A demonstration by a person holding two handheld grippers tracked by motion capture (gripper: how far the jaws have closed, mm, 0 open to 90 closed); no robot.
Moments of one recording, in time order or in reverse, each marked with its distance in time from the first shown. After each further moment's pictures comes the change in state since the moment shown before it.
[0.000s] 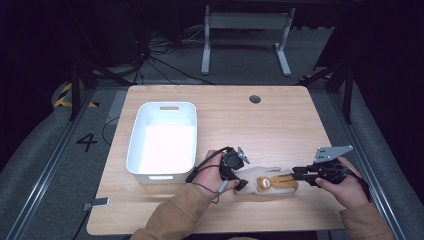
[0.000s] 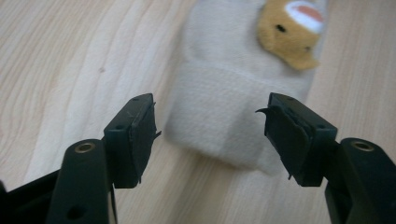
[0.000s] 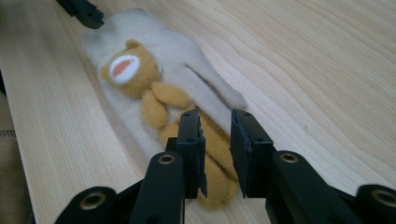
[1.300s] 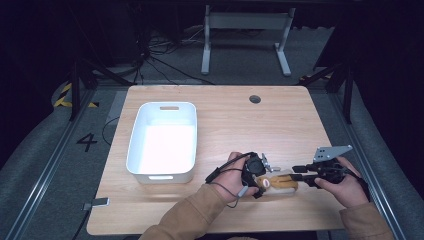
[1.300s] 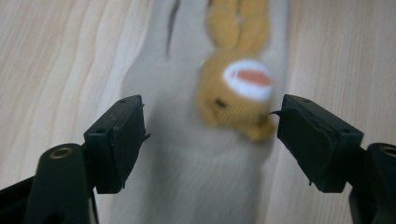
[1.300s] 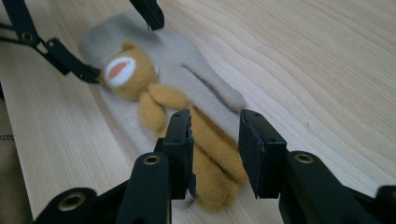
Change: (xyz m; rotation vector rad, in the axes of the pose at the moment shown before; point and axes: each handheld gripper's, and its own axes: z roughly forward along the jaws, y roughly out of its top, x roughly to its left) left arm -0.026 0.040 0.035 0.027 -0.026 0.151; right arm -0.002 -0.001 0.002 -0.006 0.002 0.034
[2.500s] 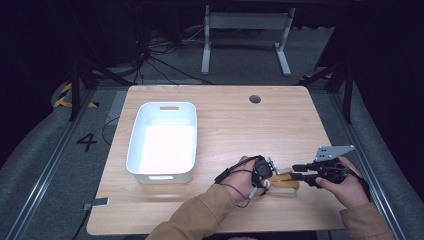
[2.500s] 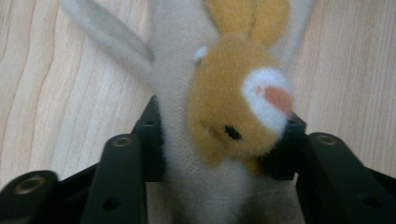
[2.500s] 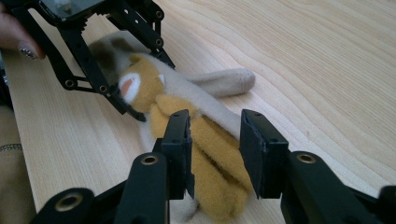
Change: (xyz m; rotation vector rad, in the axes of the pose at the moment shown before) left arm 0.001 0.007 0.028 0.094 -0.004 -0.029; right arm 0.002 0.001 -0.003 -0.034 0.005 0.003
